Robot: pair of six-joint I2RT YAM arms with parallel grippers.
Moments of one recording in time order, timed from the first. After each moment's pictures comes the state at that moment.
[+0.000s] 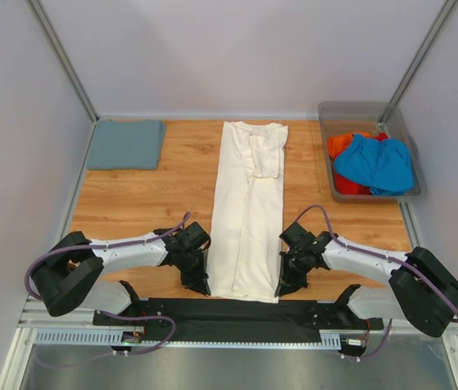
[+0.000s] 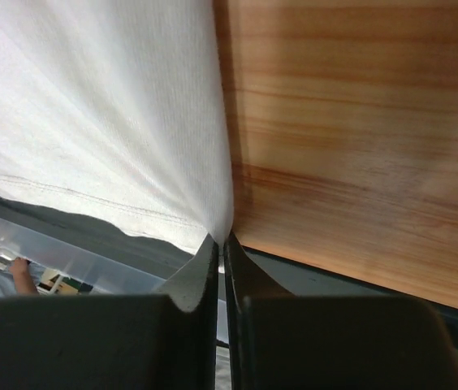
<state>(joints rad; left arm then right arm) -0.88 1.37 0.55 -0.51 0.35 -1.06 0.77 1.25 0.48 -0.58 -0.38 0.94</state>
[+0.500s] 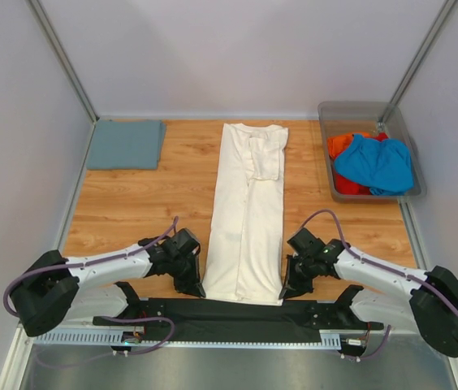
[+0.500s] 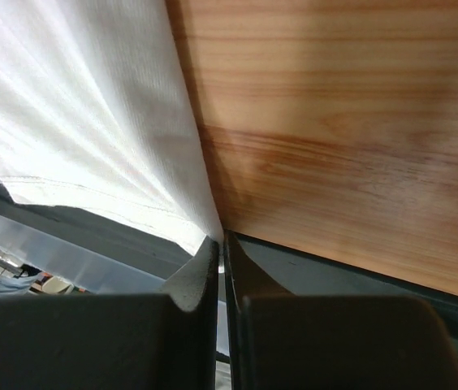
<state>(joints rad) -0.88 1.18 0.43 -0.47 0.31 -1.08 0.76 1.09 0.40 -0.61 -0.35 0.98</state>
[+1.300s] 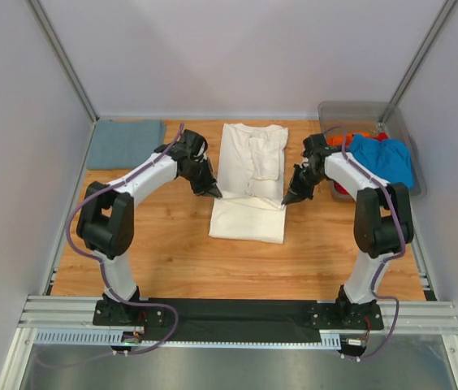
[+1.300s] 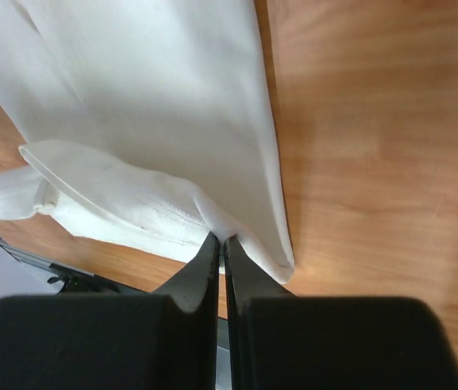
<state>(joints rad) -0.45 1.80 1.38 -0.68 0.34 -0.77 0.22 1.79 1.30 -0.83 -0.37 0.59</state>
